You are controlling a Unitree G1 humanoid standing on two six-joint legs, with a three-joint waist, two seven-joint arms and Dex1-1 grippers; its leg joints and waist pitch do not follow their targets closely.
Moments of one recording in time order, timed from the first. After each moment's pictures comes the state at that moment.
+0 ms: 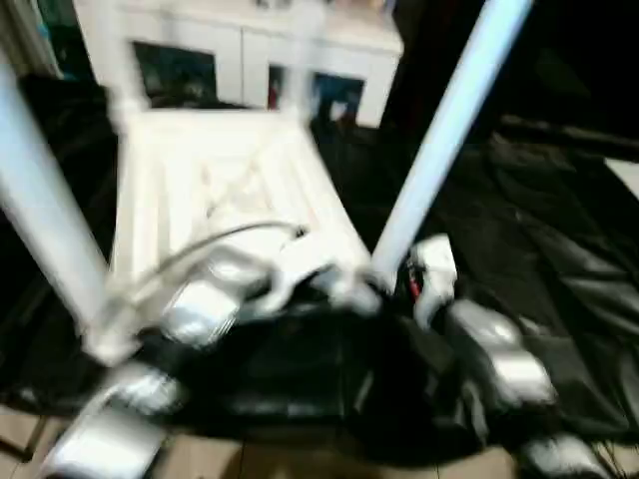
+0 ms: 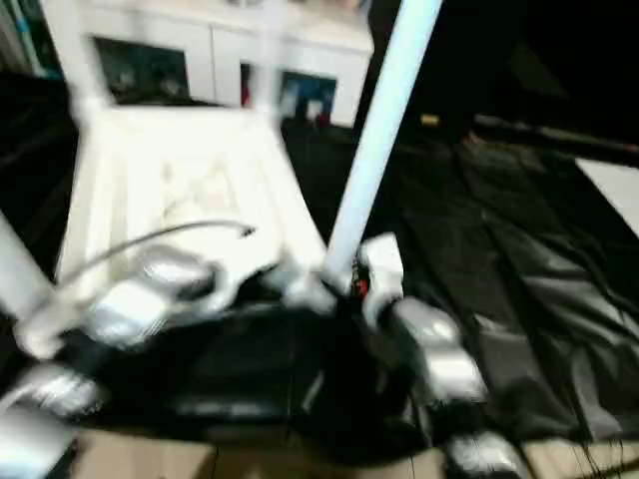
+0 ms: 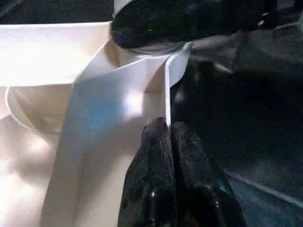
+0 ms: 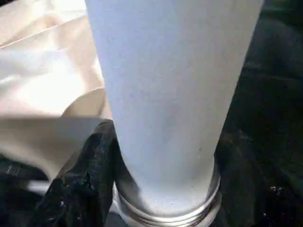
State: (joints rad) left arm -0.71 0.20 -0.38 0.55 0.12 0.45 -0.87; right arm -0.47 -0.09 0.00 0.65 0.22 0.09 0.39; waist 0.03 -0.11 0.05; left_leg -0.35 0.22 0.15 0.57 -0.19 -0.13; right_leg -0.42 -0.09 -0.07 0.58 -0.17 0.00
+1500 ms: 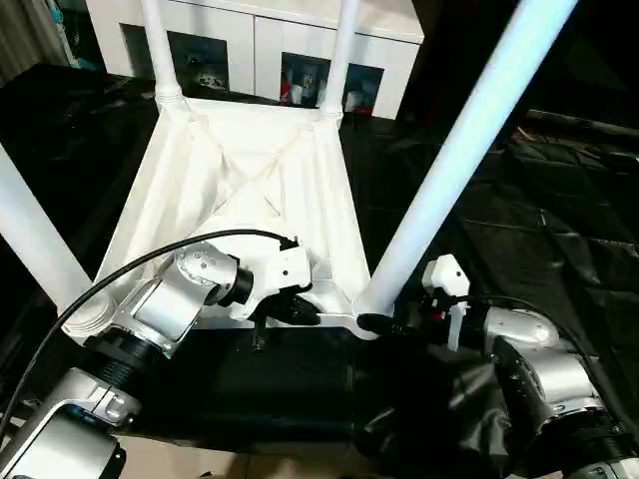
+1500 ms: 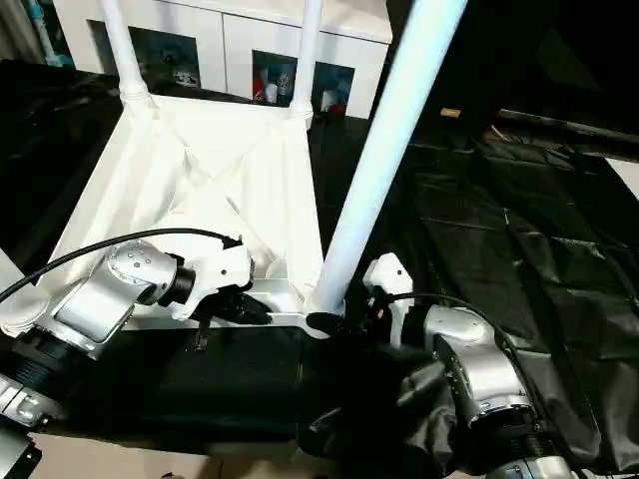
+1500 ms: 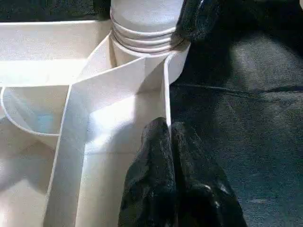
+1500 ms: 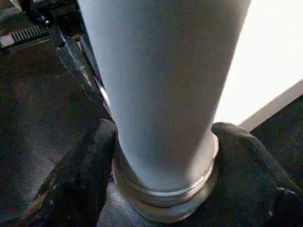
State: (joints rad) left arm -0.60 0.46 -0.43 0.31 0.05 0.28 -1.26; right arm -0.30 -0.37 0.15 0.36 0.26 0.12 1.03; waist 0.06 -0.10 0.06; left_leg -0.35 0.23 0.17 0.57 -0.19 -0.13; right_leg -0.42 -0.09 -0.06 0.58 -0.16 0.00
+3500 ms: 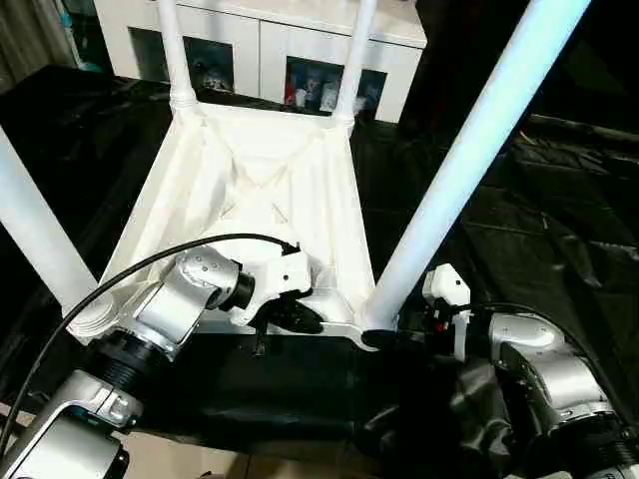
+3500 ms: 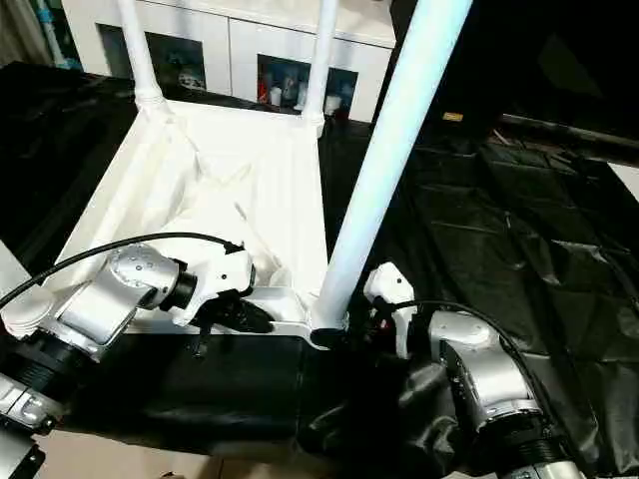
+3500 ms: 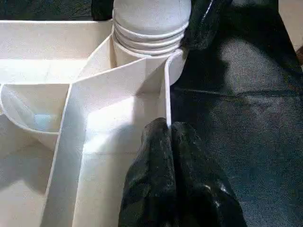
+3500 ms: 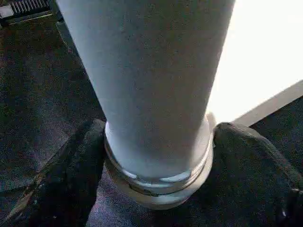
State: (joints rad) left arm -0.59 0.44 -0.42 0.34 0.04 0.27 -1.31; right arm -0.28 -0.40 0.17 0.33 0.22 0.15 1.06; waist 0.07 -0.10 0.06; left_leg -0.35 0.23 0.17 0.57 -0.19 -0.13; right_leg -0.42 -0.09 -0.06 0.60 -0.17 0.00
